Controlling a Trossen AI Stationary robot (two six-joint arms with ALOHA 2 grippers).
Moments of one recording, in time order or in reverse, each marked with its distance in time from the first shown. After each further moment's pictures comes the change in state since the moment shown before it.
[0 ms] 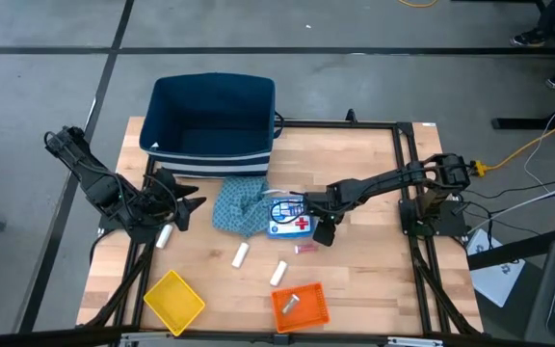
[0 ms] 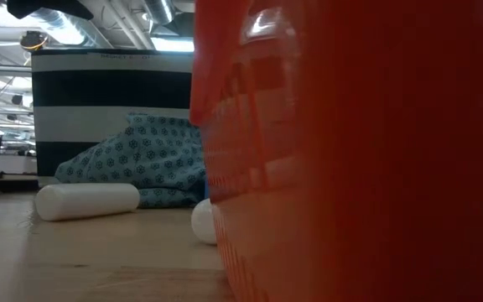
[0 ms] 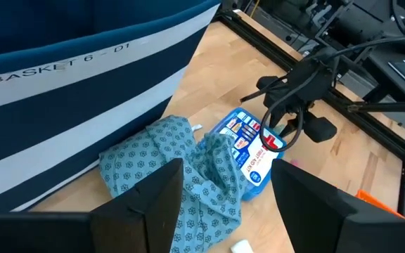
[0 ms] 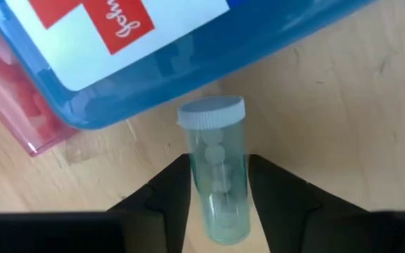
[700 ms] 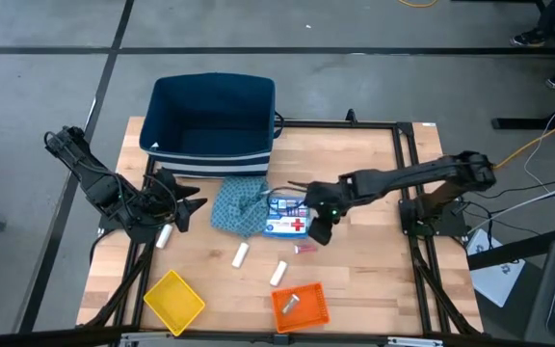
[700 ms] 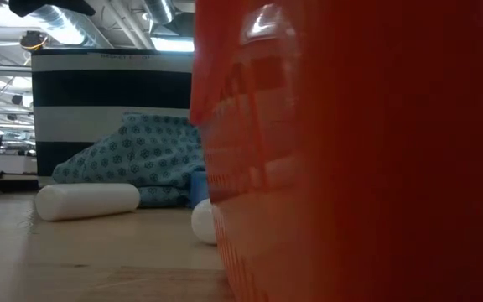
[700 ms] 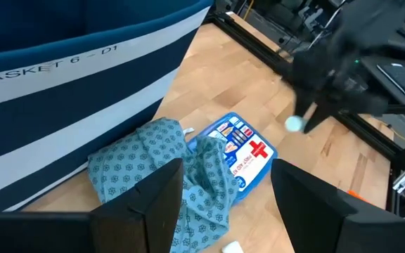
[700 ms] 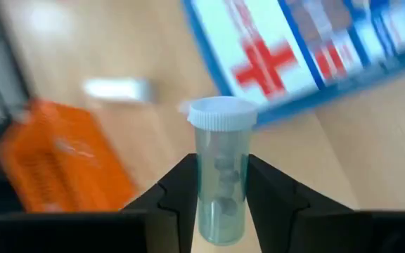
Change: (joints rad) left arm 0.000 0.000 0.000 0.043 0.002 0.025; right arm 0.028 -0.213 0.134 -0.026 -0.088 0.186
